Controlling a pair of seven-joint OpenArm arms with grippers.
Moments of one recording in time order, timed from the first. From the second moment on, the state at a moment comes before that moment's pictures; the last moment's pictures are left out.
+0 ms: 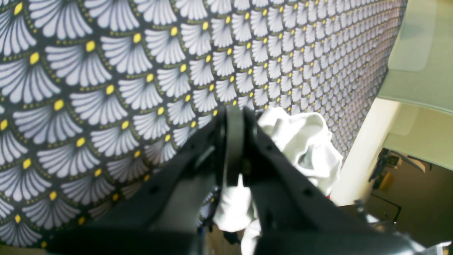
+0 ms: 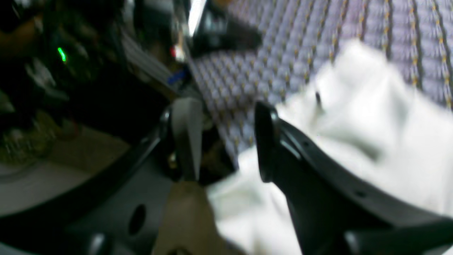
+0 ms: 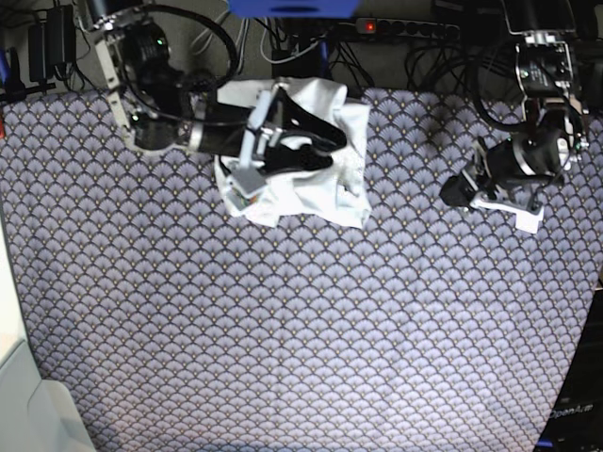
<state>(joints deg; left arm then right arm) 8.8 -18.8 -15.6 96.9 -64.1 14.4 61.0 -10.2 13.1 -14.6 102.1 54.2 39.2 -47.2</state>
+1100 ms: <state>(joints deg) 8.9 -18.6 -15.3 101.1 -64.2 14.4 61.2 -6.0 15.2 -25.5 85.2 54.6 39.1 -35.6</state>
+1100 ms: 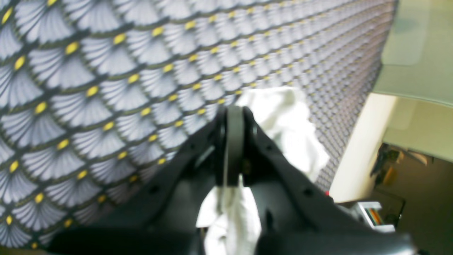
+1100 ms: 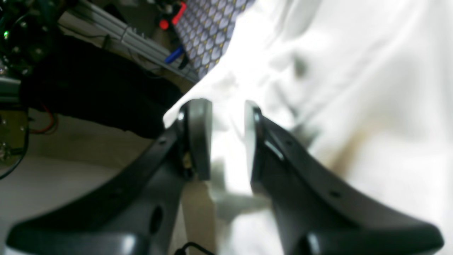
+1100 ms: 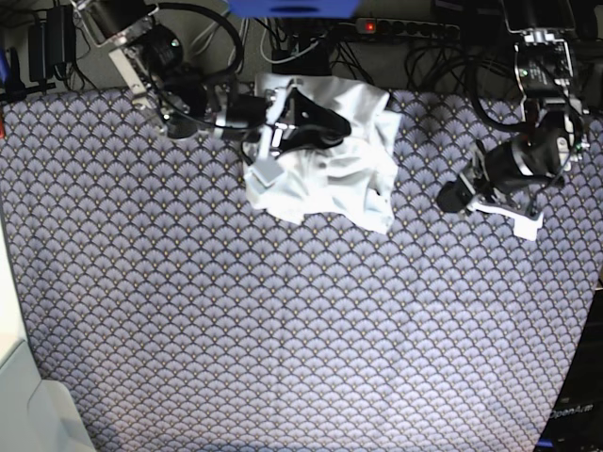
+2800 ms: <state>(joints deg) 5.9 -13.6 -2.4 91.1 -70.1 14.4 67.8 -4.0 19.7 -20.0 81.5 55.6 39.7 -35.2</state>
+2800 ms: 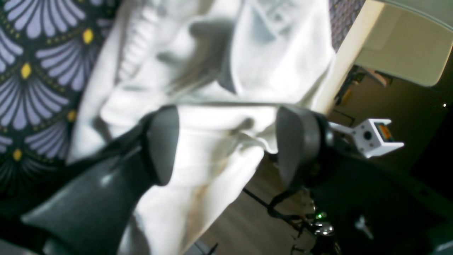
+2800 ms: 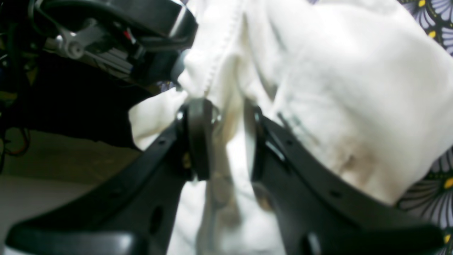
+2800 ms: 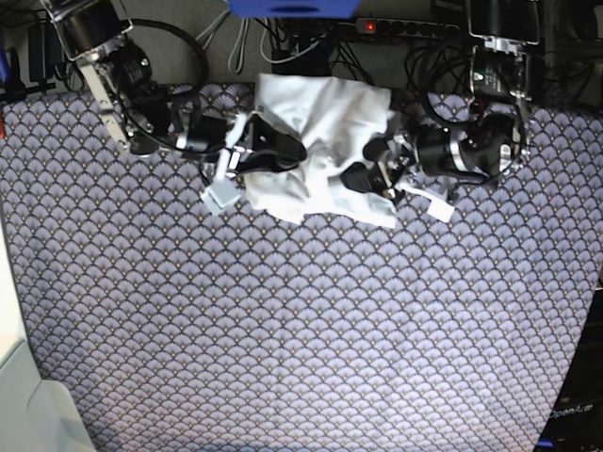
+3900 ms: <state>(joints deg) -0.6 -19.5 13.4 89.2 -60.4 14.4 67.9 -3.8 20.1 -19.9 81.5 55.5 39.7 -35.4</state>
